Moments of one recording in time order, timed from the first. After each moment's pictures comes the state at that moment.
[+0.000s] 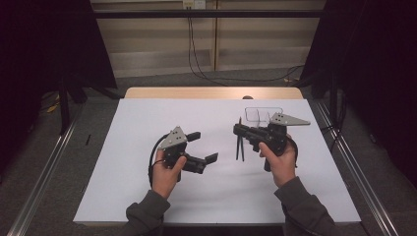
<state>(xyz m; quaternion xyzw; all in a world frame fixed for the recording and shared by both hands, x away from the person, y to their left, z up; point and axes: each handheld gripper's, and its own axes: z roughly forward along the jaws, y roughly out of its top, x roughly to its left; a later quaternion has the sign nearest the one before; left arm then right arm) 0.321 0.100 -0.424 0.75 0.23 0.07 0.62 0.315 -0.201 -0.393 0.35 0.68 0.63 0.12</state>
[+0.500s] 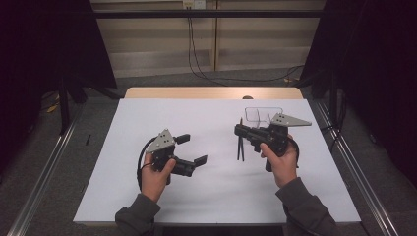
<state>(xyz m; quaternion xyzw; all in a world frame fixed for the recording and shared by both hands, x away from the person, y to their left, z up) 0.314 0.127 -0.425 0.75 0.23 0.08 0.61 0.314 -0.205 -0.393 0.35 0.69 0.63 0.12</state>
